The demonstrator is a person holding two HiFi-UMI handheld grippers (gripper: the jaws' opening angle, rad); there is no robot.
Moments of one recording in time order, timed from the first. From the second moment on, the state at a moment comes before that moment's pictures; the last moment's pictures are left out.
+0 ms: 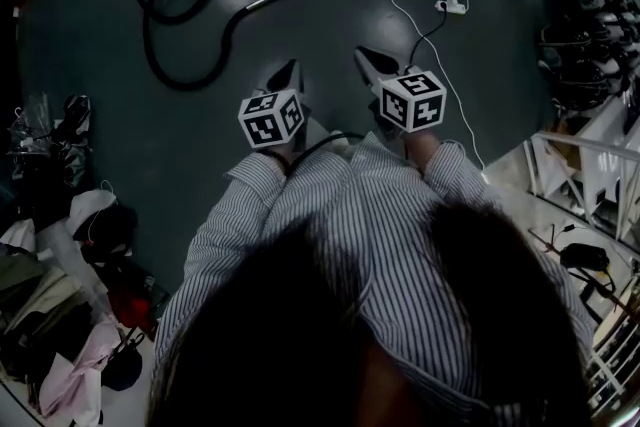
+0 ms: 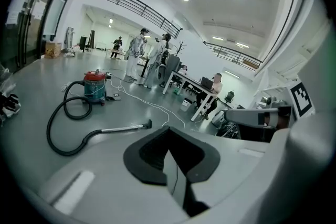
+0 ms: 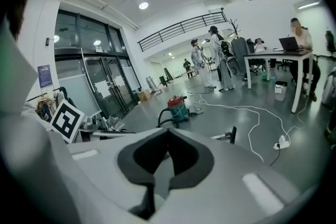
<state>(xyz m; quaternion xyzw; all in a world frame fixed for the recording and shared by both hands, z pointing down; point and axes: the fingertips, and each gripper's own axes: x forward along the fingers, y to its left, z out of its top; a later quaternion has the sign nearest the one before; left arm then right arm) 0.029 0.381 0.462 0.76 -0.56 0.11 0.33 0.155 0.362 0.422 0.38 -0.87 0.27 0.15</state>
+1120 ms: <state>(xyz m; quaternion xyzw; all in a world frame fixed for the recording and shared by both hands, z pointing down) -0.109 0.010 0.495 0.77 -0.52 0.15 0.34 0.038 -0.014 0.441 0.44 -0.84 0.29 0.12</state>
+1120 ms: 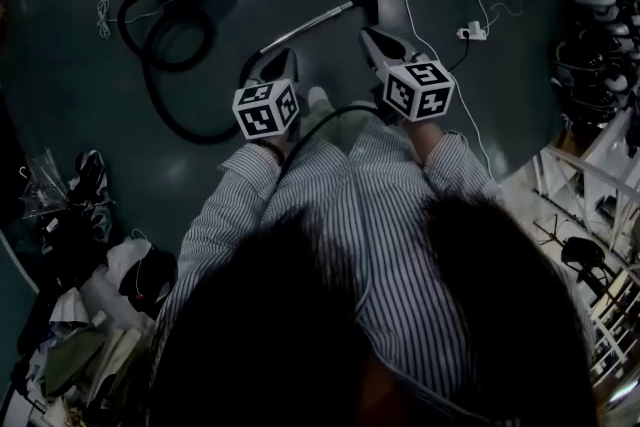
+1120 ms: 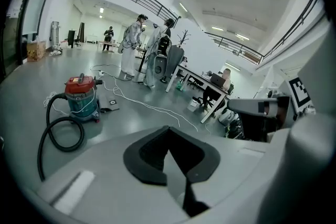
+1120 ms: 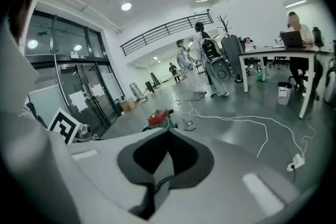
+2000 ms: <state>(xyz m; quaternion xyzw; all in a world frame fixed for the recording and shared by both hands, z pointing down) -0.111 -0.078 0.534 0.75 -0.53 0.17 0.35 0.002 -0.095 0.494 0.40 -0.84 0.31 0.19</state>
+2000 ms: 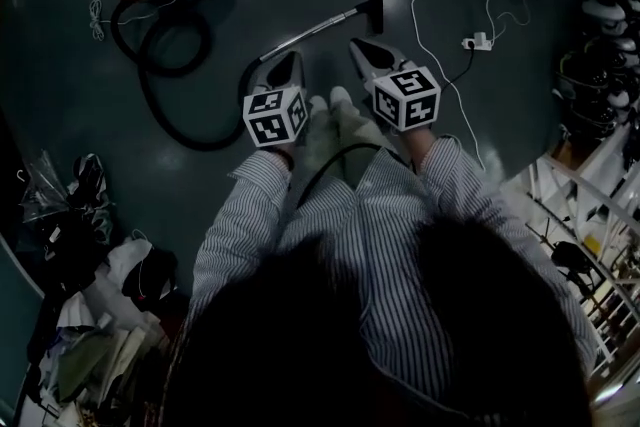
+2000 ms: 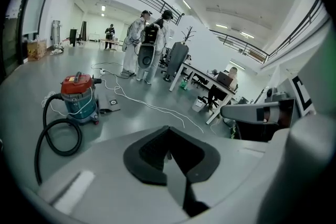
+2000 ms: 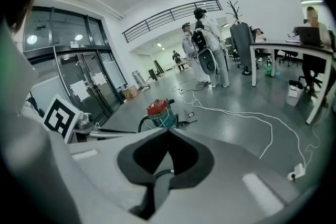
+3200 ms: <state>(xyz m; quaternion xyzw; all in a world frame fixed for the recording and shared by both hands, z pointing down) -0.077 -0.155 1.032 0.82 -0.43 0.31 0.21 0.032 -0.176 0.980 0.41 -0.83 0.32 0.19</state>
